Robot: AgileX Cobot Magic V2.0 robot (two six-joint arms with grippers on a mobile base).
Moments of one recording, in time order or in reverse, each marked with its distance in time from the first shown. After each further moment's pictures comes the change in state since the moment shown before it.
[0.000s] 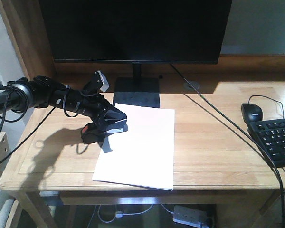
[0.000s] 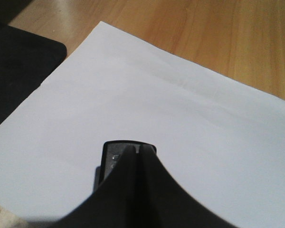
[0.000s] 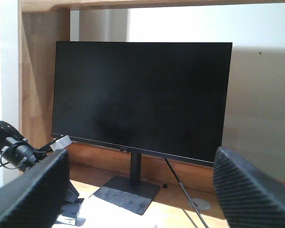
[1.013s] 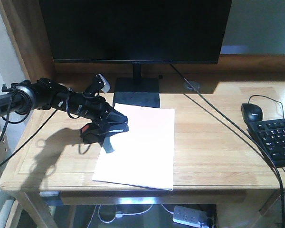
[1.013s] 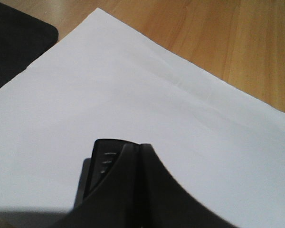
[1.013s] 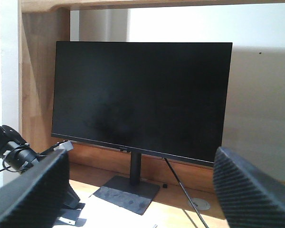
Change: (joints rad) left arm -0.003 0.032 -0.016 0.026 0.019 -0.118; right arm 0.000 0.000 0.000 -0.001 0.000 0.000
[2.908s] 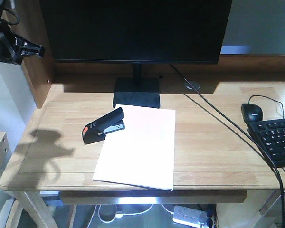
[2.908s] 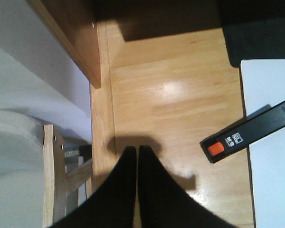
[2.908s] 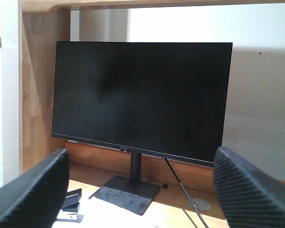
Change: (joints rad) left arm 0.003 -0.787 0.140 1.278 -0.006 -1.661; right arm 0.000 0.000 0.000 0.000 -0.001 0.000
